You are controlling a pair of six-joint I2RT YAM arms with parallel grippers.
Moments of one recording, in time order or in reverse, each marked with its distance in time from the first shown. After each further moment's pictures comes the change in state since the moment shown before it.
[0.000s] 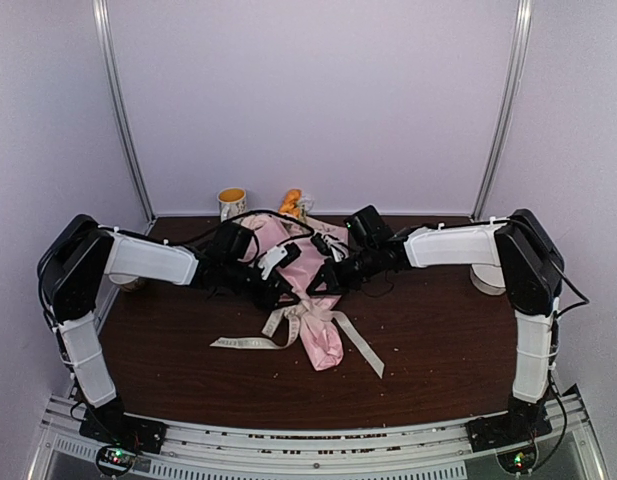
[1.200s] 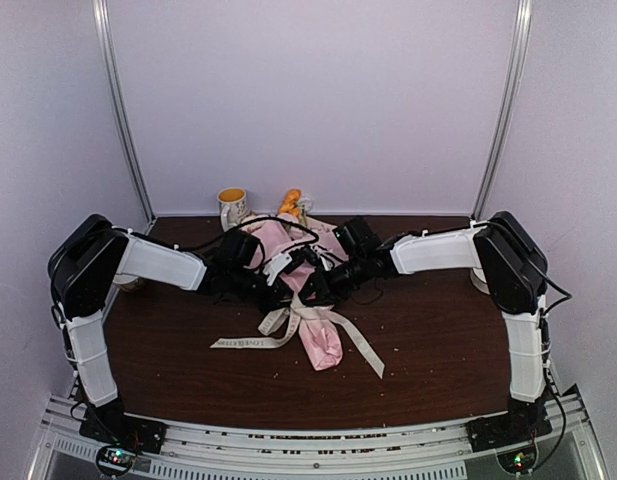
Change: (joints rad) left arm -0.017 0.064 0.000 0.051 0.000 -0.041; right arm 0.028 0.097 0.041 0.048 -0.102 0.040
